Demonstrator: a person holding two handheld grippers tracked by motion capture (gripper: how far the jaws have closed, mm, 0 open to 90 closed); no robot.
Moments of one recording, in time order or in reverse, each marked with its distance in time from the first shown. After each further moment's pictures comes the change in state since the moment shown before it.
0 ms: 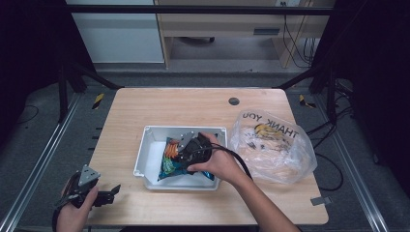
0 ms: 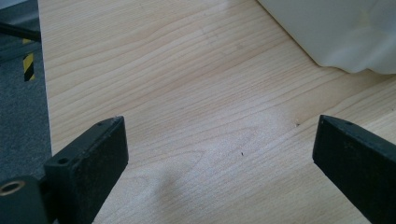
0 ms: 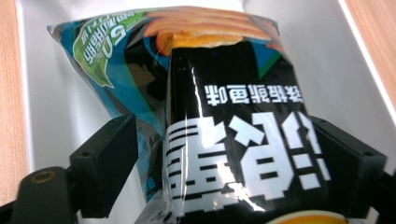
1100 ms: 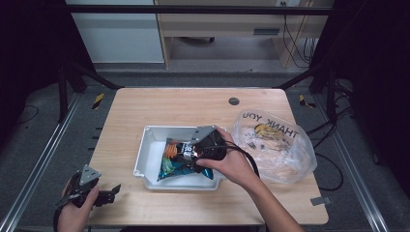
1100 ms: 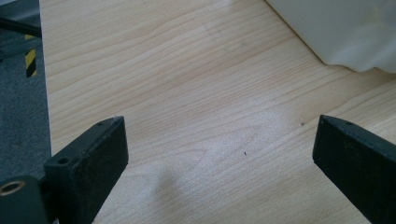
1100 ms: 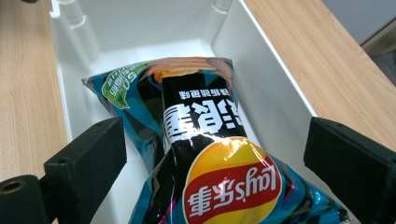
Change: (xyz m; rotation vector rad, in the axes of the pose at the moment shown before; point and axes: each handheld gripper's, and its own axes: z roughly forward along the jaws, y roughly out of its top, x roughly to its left) left arm 0.000 0.000 0.003 0.012 0.011 -0.006; right arm -0.002 -0.008 -0.061 -0.162 -0.051 0.117
